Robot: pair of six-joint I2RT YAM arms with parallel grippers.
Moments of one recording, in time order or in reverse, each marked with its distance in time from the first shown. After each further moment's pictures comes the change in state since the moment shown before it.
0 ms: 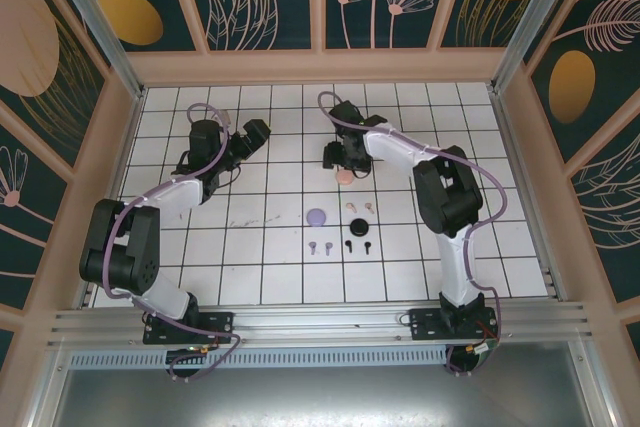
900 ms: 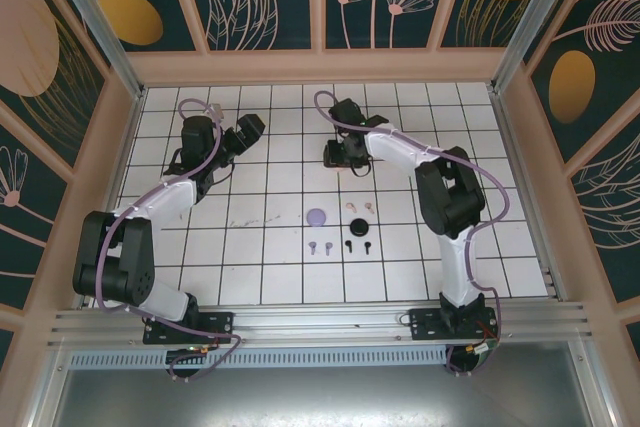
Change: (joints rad) left arm 0.017 -0.073 0.017 -0.058 -0.034 0.049; right arm 0.000 -0.015 -0.043 0.074 -0.061 -0.089
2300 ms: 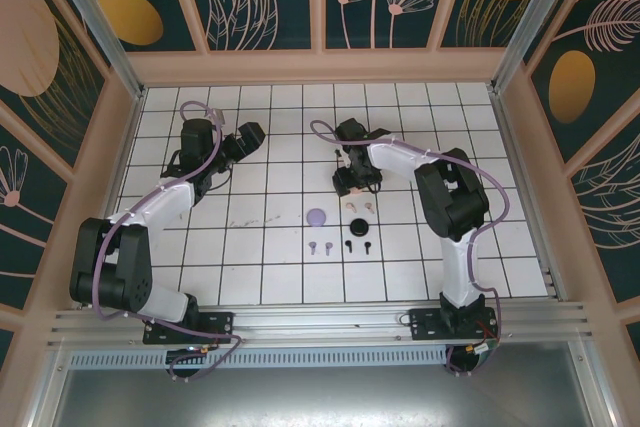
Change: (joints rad) left arm 0.001 -0.039 -0.008 -0.114 -0.003 0.095; right arm 0.001 -0.032 -0.148 -0.086 0.055 -0.346
